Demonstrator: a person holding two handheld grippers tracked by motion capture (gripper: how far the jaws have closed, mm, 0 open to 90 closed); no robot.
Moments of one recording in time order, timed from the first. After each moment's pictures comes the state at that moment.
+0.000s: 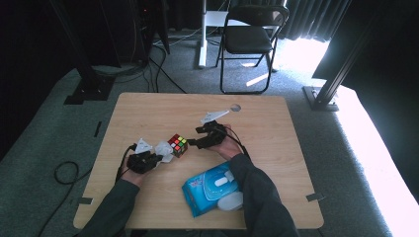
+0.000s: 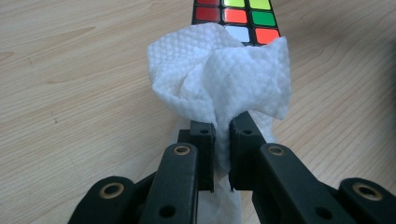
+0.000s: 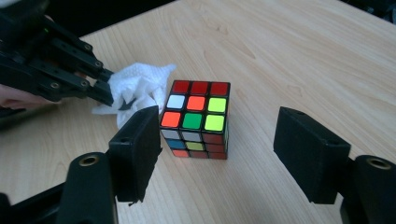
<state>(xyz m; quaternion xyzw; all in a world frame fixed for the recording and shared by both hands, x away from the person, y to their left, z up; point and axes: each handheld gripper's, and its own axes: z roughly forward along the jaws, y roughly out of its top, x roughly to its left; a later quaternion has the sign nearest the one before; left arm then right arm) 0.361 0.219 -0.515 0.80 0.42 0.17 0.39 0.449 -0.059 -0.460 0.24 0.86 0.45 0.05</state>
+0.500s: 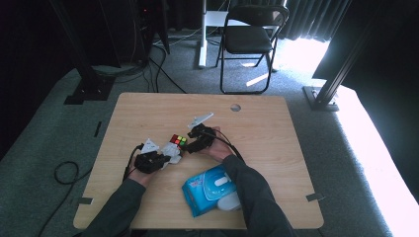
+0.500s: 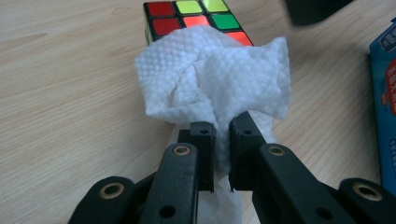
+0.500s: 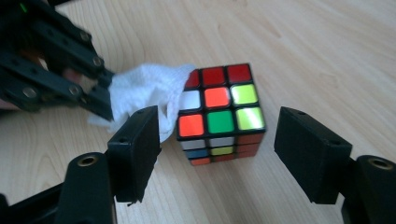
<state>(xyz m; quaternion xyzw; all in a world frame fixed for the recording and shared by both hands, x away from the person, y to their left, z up) 0.365 0.202 -0.519 0.80 0.40 0.15 0.41 0.451 -0.026 -0.477 0.22 0.89 0.40 0.04</state>
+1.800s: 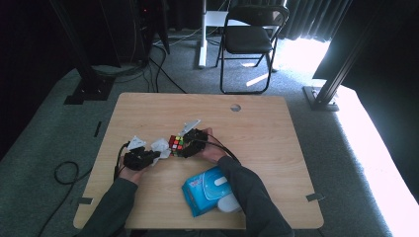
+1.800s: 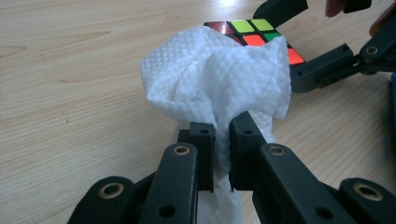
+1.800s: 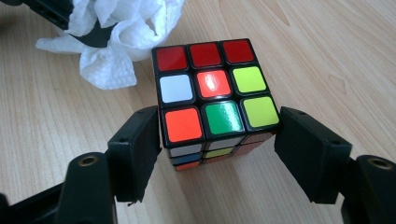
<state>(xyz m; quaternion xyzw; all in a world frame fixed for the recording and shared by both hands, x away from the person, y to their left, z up) 0.370 0.235 -0.515 0.77 0.45 0.15 0.43 0.451 0.001 -0.500 0.17 0.92 0.35 0.10</state>
